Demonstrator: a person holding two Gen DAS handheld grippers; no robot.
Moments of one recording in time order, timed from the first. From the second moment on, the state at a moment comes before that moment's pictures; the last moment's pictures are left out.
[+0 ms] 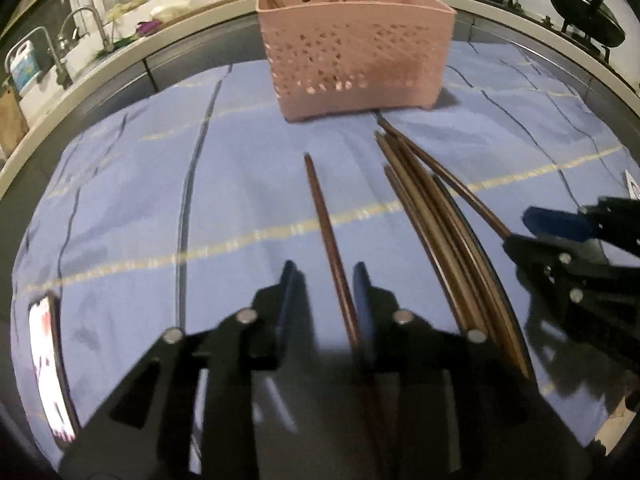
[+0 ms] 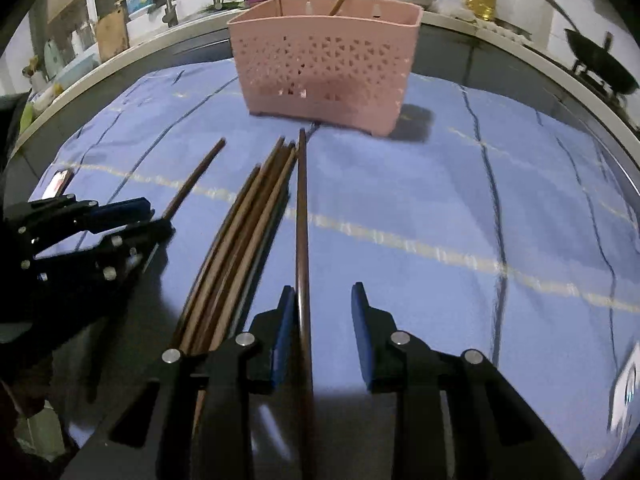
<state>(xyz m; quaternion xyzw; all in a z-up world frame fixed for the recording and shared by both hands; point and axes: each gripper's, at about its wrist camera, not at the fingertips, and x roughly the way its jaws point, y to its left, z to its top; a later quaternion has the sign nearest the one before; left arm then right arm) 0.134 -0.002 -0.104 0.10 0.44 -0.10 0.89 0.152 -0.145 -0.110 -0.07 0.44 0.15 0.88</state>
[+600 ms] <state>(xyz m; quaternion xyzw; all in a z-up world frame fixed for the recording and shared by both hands) 0.184 -0.003 -0.087 0.05 0.42 -0.13 0.90 0.219 -0.134 -0.088 -0.03 0.42 0.21 0.88</state>
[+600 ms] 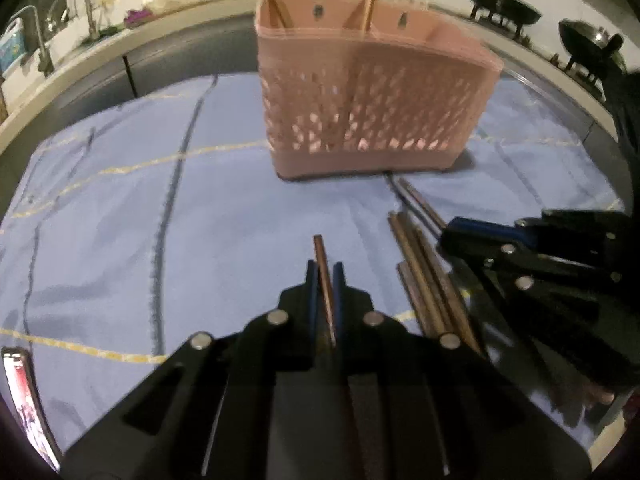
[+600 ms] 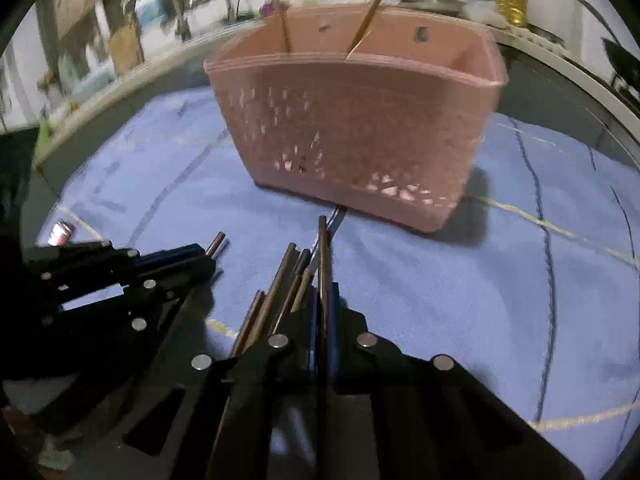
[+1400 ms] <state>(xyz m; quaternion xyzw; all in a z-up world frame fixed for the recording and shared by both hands) 0.086 0.043 0.054 -0.01 0.25 -0.15 0.96 0.111 -0.181 0.031 0.05 0.23 0.20 0.95</state>
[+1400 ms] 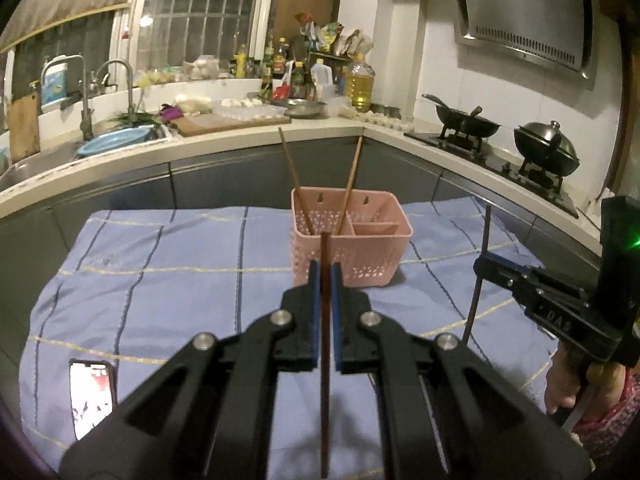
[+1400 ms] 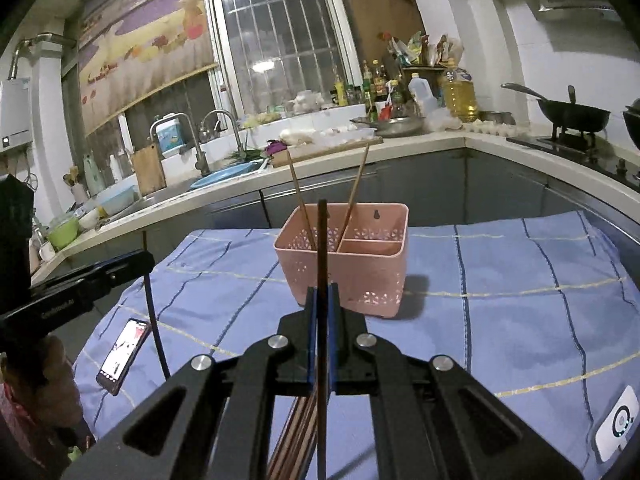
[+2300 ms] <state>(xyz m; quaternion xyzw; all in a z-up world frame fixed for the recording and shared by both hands) 0.273 0.015 0.110 -0.01 0.22 -0.14 0.97 0.310 -0.143 0.082 0.08 0.17 0.18 0.97</state>
